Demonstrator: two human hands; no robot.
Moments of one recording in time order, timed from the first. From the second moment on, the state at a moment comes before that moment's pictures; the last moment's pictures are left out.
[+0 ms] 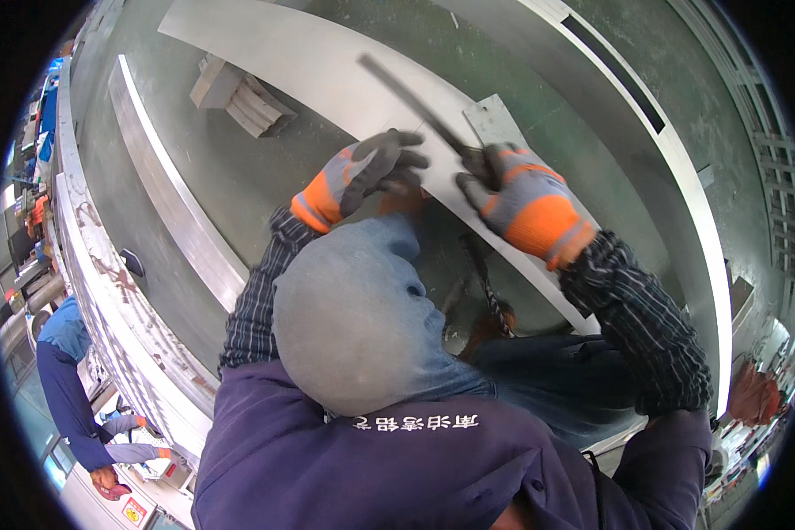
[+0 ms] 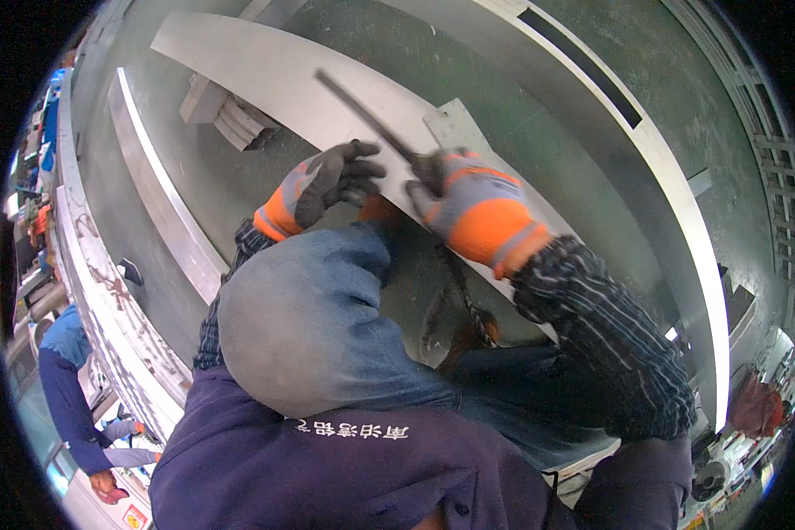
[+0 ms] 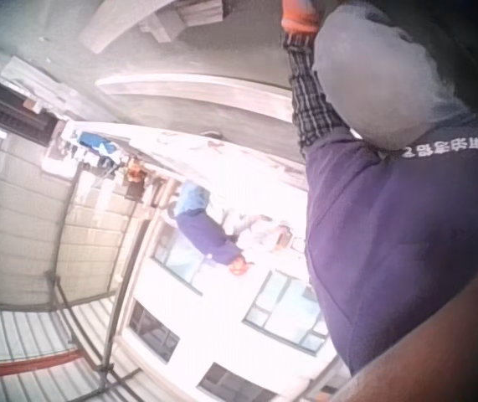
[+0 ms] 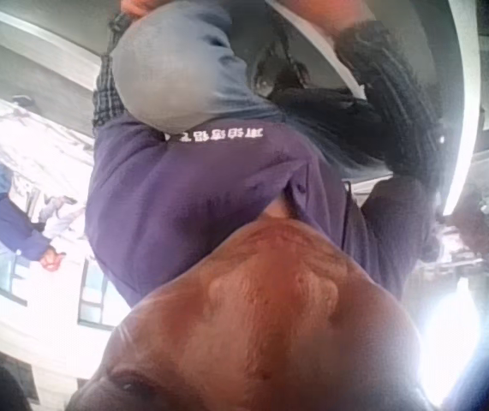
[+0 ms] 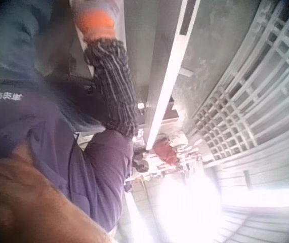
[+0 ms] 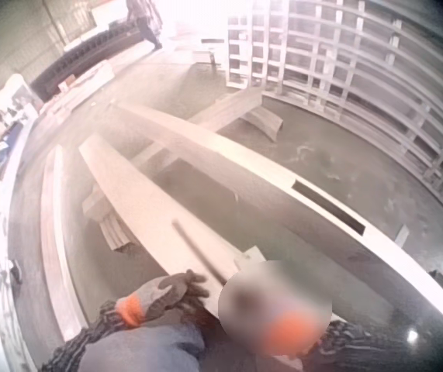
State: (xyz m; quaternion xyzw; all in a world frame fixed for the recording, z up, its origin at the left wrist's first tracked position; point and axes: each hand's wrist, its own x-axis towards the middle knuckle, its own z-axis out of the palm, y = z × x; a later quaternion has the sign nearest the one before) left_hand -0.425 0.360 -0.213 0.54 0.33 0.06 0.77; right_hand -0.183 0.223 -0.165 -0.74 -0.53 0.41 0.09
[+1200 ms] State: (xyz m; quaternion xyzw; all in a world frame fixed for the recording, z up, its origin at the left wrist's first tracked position) left_hand -0.429 0.381 -0.153 0.64 0.35 -0.03 0.69; right_hand -0.236 0.295 -0.130 -0.62 -0.38 0.47 0.51
